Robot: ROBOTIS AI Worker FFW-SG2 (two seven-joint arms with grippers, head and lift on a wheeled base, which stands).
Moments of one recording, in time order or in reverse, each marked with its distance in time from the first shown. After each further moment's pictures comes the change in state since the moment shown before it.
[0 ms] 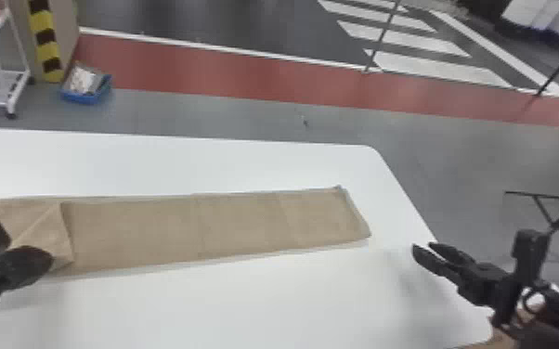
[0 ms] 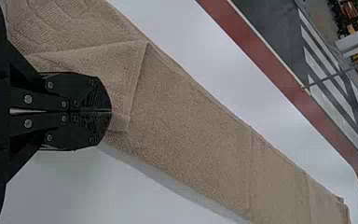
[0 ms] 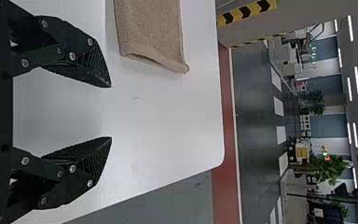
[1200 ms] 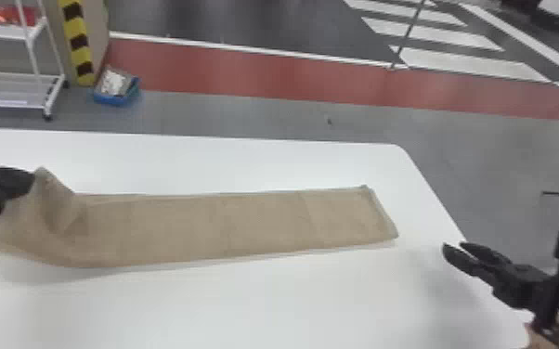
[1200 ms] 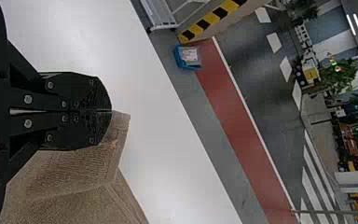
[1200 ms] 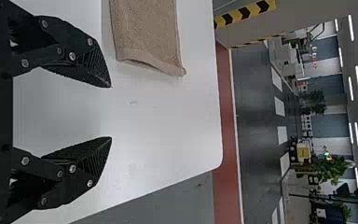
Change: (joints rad) left arm -0.305 -0.093 0.098 0.182 0.124 0.269 0.281; right arm 0.003 0.009 0.000 -0.053 0.006 0.051 0.009
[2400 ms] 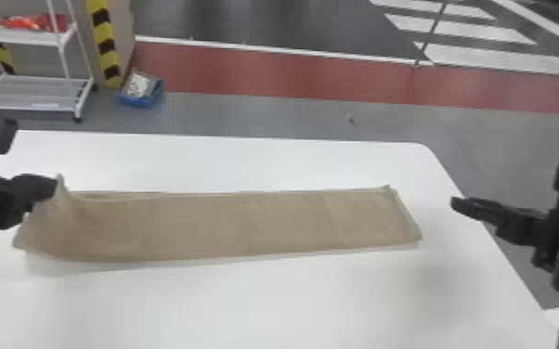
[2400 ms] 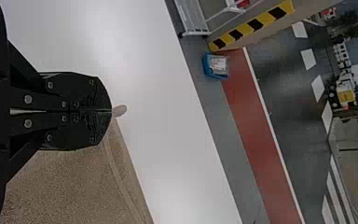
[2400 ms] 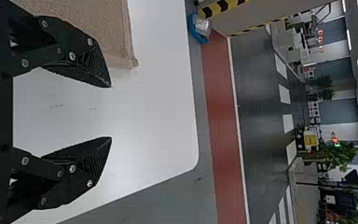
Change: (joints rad) left arm -0.018 -0.002 0.002 -0.037 0.053 0.163 0.045; right arm -0.263 -0.044 0.155 0.063 0.129 0.228 -0.099
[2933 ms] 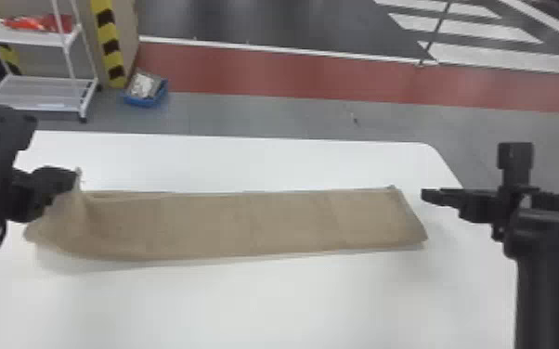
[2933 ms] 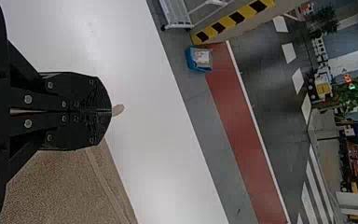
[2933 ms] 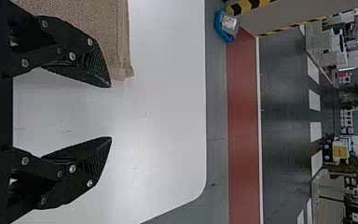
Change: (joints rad) left arm -0.010 -0.021 -0.007 0.024 0.008 -0.057 0.003; right arm -0.145 0.000 0.142 0.220 0.117 -0.052 -0.102
